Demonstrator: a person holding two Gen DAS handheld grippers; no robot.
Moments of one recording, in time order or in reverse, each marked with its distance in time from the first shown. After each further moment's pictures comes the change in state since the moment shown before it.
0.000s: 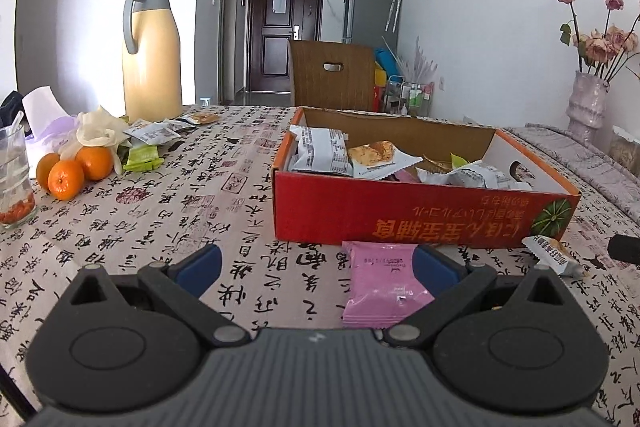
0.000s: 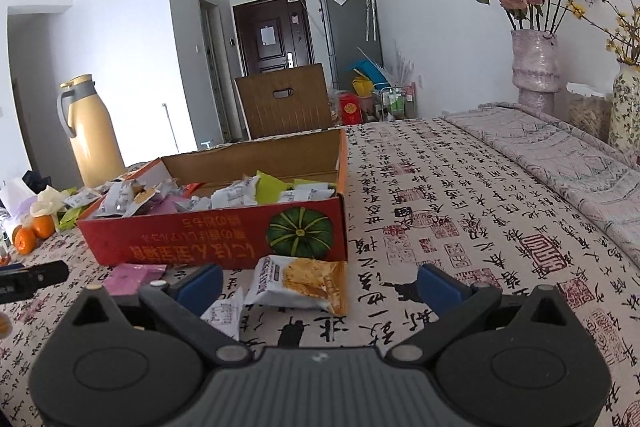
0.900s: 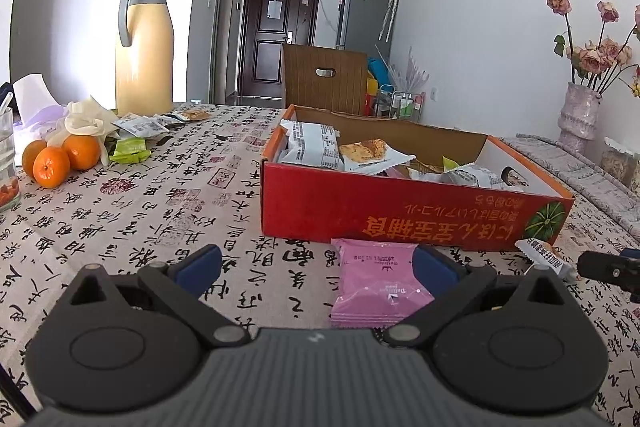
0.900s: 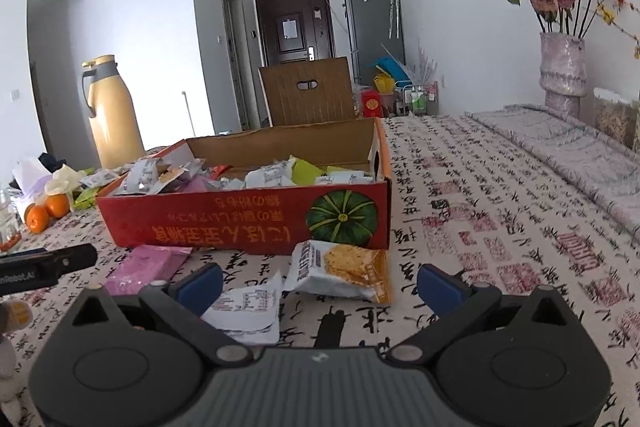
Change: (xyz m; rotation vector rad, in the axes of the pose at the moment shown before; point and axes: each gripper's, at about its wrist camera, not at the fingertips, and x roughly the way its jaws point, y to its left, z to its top) left arm 0.007 0.000 -0.011 -0.034 -0.027 -0.039; right arm 0.013 0.024 -0.007 -0.059 0.011 0.033
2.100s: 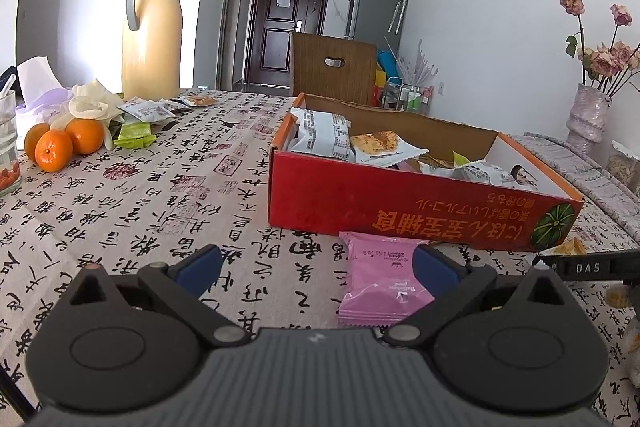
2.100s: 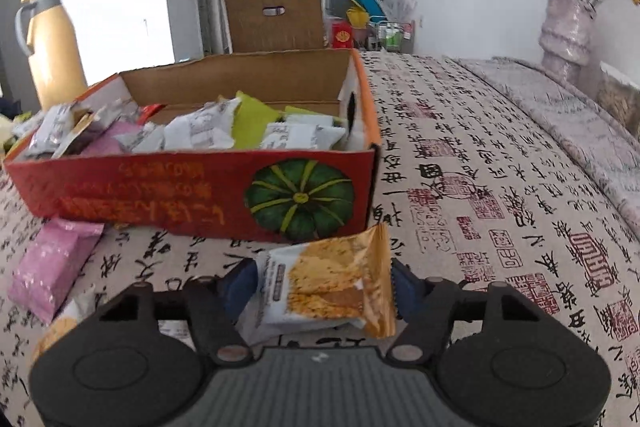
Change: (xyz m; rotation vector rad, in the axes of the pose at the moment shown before) left arm 0.007 0.004 0.001 -0.032 0.035 0.016; right arm 0.088 -0.004 0.017 -0.048 0.238 -0.127
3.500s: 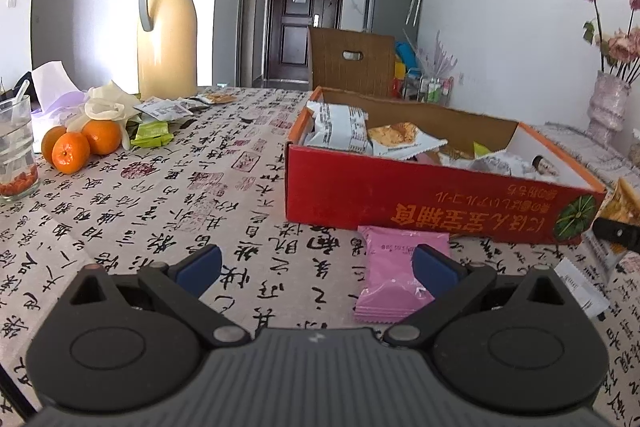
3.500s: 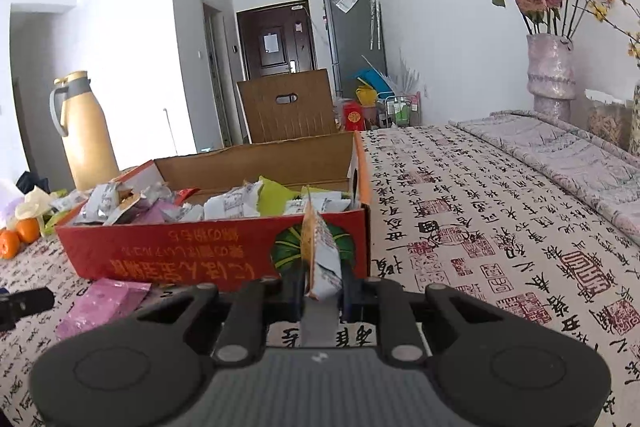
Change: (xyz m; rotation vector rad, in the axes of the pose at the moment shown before) left arm 0.004 -0.006 0.001 0.027 0.031 0.080; right arm -0.047 -0.017 -0.019 0.099 -0.276 0.099
